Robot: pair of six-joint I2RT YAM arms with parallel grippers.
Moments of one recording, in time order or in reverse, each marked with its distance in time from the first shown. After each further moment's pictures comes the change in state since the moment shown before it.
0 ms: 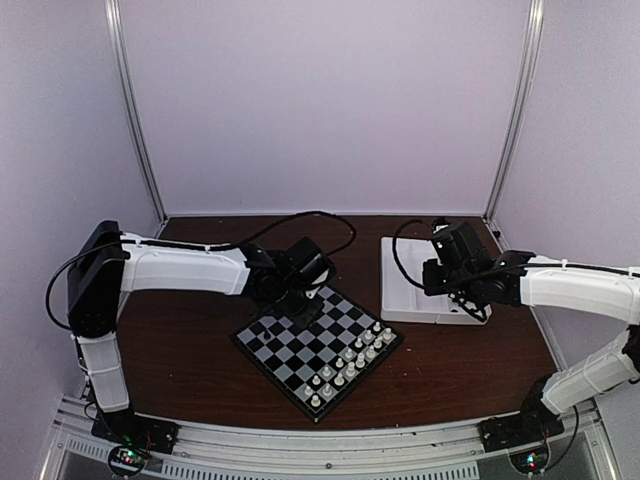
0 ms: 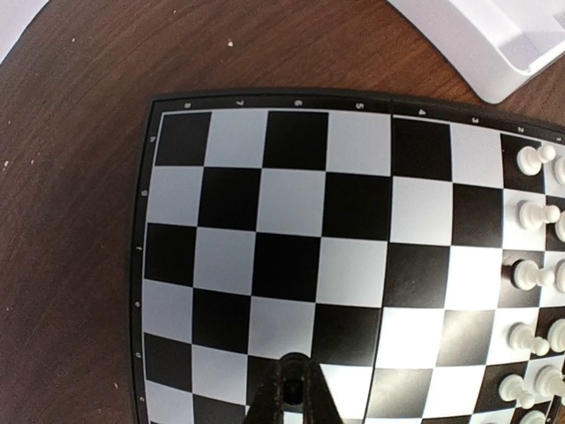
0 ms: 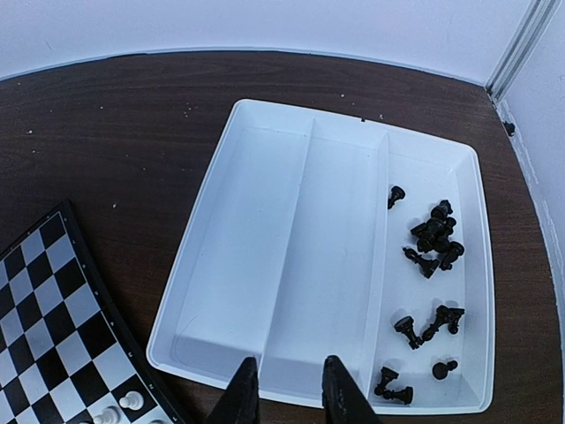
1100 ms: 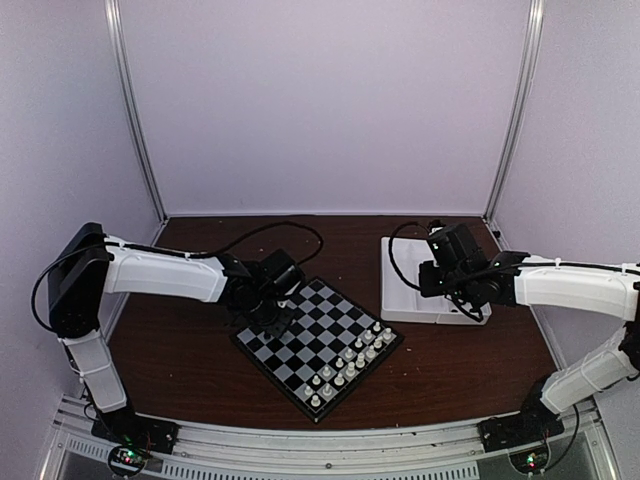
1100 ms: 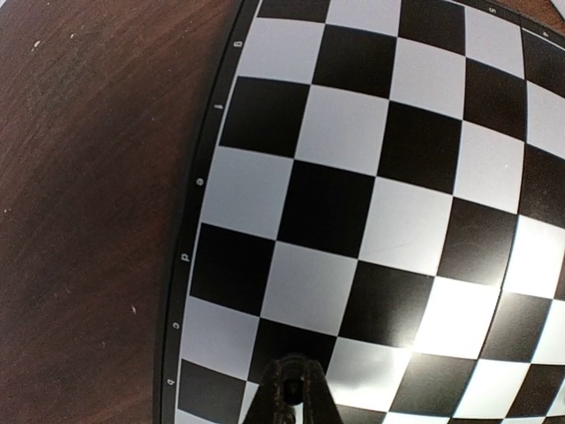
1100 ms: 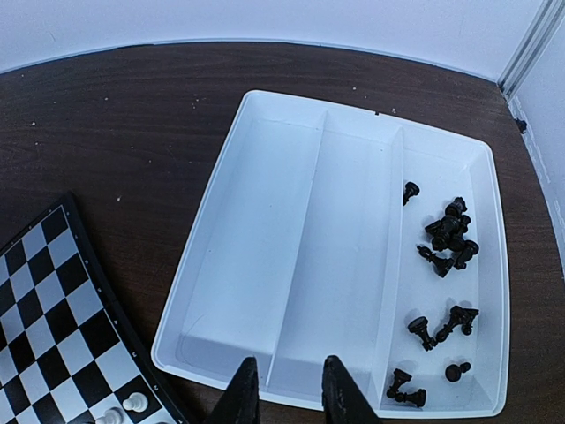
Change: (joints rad) left arm 0.066 -0.109 -0.221 0.015 -0.027 -0.086; right arm -0.003 0.034 0.000 0.025 -0.027 -0.001
